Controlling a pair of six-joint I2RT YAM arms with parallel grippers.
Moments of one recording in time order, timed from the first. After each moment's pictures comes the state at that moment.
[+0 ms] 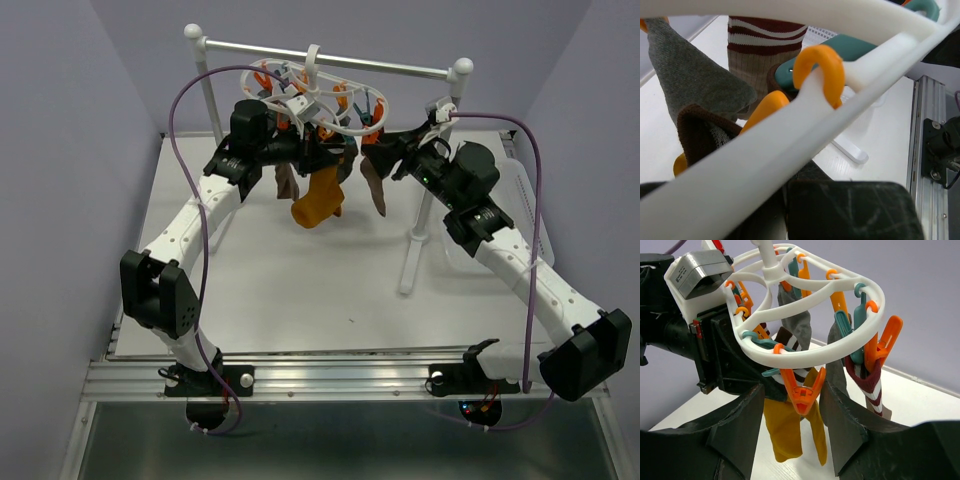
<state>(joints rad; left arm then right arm) -0.38 1.64 1.55 -0.16 0.85 -0.04 0.47 1.25 1.18 0.27 -0.24 0.23</state>
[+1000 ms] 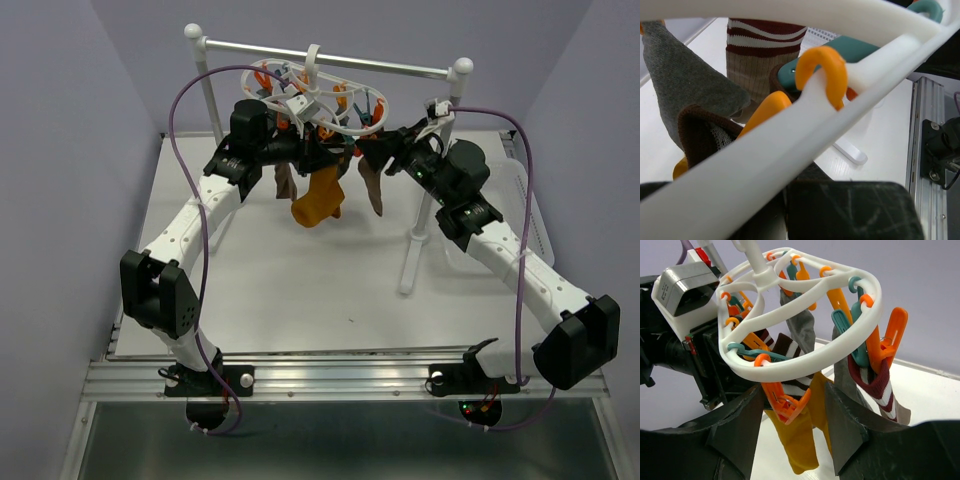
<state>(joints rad) -0.38 1.64 1.55 -0.15 0.85 -0.05 0.47 1.32 1.18 0.34 -0.22 0.37</state>
